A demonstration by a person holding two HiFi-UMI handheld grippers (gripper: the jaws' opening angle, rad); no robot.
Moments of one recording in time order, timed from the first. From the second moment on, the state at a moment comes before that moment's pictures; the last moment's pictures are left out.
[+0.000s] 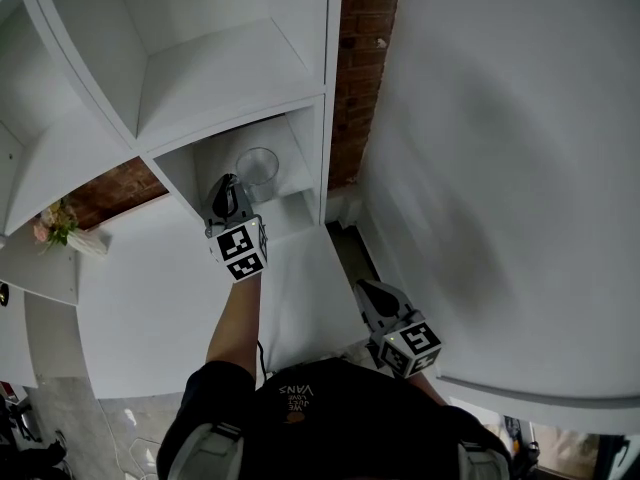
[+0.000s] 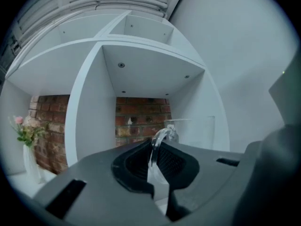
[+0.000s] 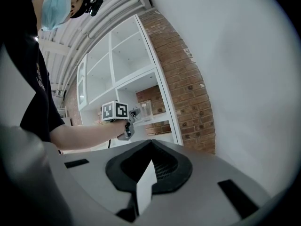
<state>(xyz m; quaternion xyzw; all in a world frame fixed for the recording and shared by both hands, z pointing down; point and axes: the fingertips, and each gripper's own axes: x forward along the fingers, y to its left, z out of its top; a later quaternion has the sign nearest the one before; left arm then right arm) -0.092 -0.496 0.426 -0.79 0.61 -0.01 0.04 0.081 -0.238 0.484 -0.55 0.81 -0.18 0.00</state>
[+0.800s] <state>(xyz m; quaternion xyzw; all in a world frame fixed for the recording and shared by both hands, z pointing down) -0.088 -0.487 0.438 -0.82 0.57 -0.02 -0.02 0.075 -0.231 0.486 -0.54 0.82 -0.18 0.01</state>
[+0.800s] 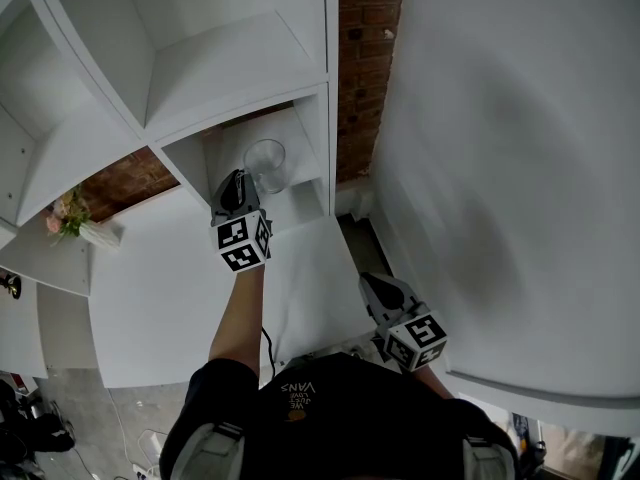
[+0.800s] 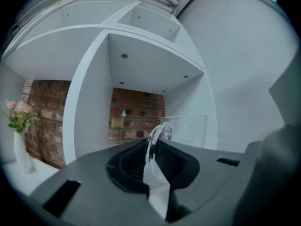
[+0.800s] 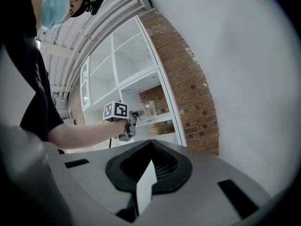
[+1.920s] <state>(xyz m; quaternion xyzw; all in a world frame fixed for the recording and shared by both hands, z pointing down) -0.062 -0.456 0.458 -0.84 0.54 -0.02 -0.04 0.080 -0.225 0.489 -0.53 0.83 -0.18 0.01</state>
